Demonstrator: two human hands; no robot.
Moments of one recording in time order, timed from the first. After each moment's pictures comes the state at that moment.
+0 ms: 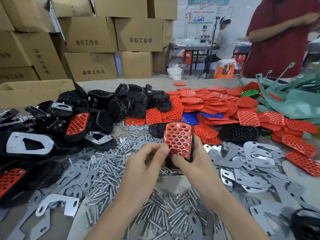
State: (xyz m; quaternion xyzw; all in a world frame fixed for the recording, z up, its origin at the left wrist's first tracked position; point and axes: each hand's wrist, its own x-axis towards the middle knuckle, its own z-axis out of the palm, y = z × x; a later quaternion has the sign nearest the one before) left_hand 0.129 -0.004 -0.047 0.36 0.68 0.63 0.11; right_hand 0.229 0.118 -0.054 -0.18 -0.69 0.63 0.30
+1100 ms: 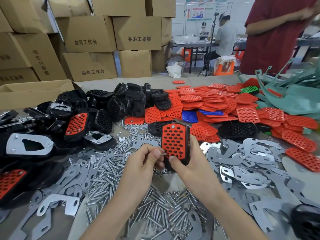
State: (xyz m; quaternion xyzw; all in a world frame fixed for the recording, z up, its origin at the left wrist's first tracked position) left_hand 0.124 -0.001 -0.052 0.35 0.66 0.64 0.18; right_hand 0.230 0.114 -0.060 -0.17 -0.75 0.56 0.31
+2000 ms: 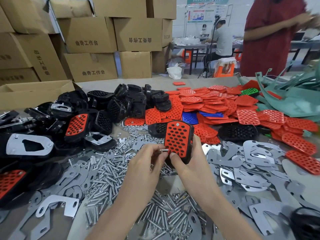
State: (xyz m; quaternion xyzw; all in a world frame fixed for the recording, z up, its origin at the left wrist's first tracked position) left_hand 0.125 0.003 -0.058 0.44 0.76 0.48 -0.03; right_hand 0.223 0.110 -0.058 -0.20 -0.73 0.55 0.35
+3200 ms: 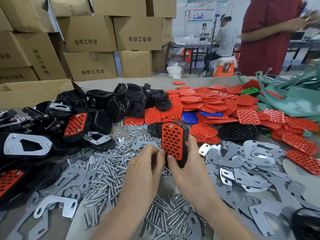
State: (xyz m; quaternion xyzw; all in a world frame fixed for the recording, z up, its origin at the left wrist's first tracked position) left_hand 0.132 0.004 -0.057 0.41 0.79 0.46 -0.04; right_hand 0.223 0.104 -0.060 -0.19 -0.78 0.49 0.35
